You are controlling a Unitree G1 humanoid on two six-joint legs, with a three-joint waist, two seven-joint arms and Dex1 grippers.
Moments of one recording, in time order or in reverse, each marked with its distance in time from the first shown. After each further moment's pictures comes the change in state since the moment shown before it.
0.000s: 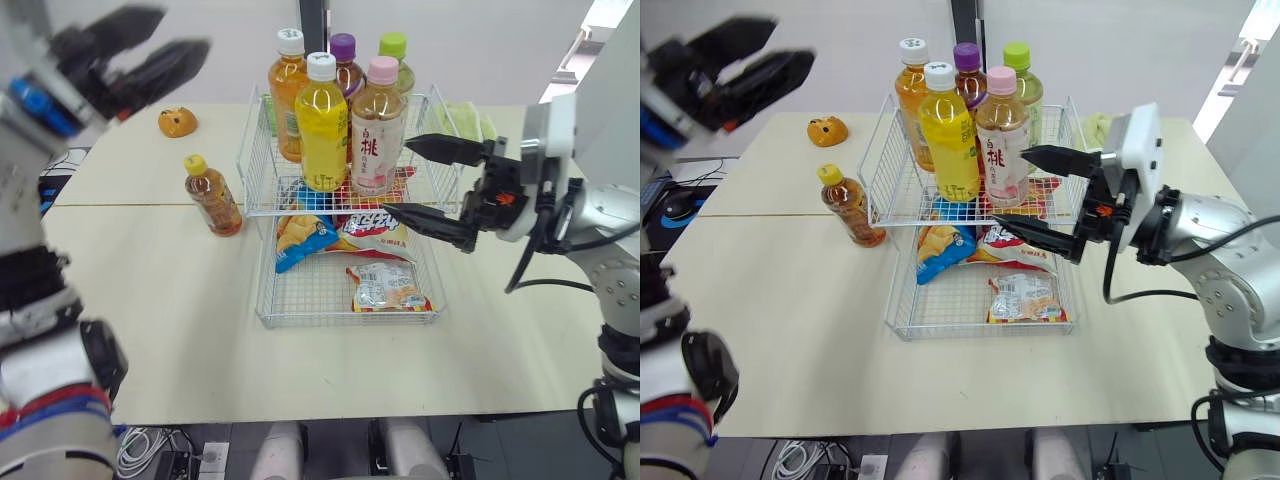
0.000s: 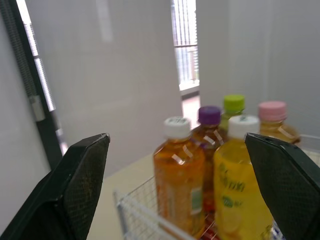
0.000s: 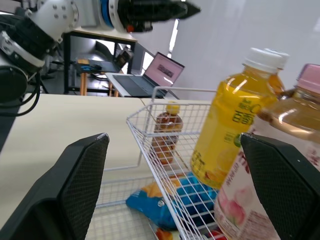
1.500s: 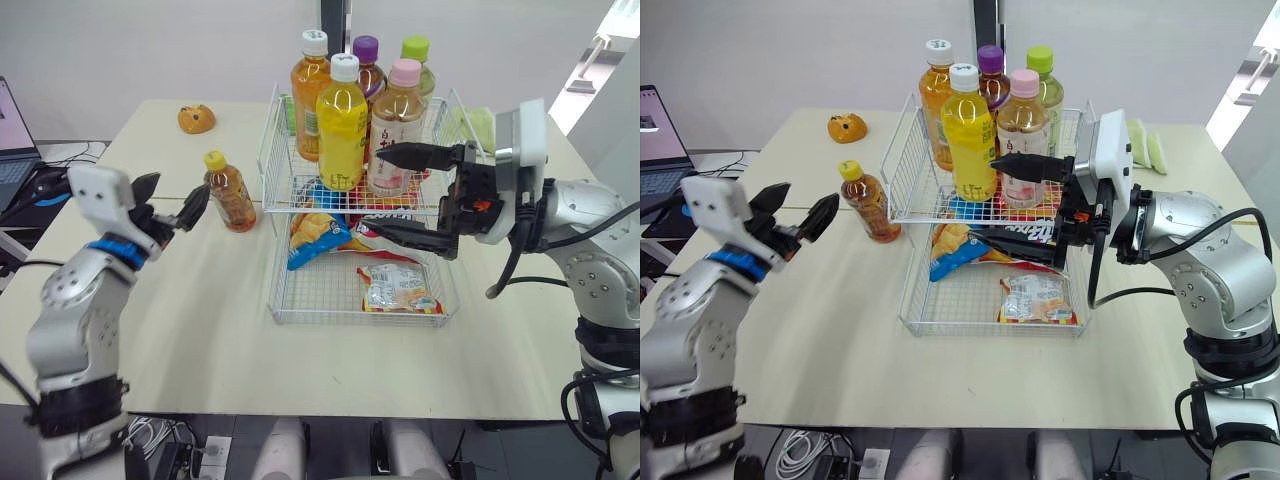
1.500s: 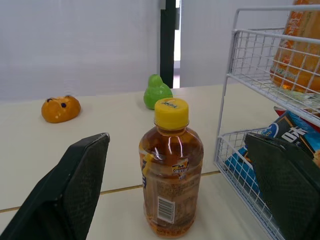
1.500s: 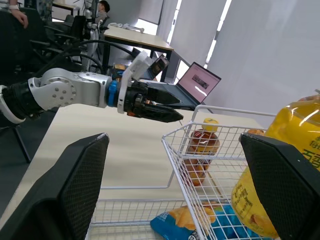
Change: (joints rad) left arm 0.326 -0.244 -0.165 -0.053 0.132 -0.249 0.382; right arm -0.018 0.026 0.031 -0.002 -0.040 -0.013 0.037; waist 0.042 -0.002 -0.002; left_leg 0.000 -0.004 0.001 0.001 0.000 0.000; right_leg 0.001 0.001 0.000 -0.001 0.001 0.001
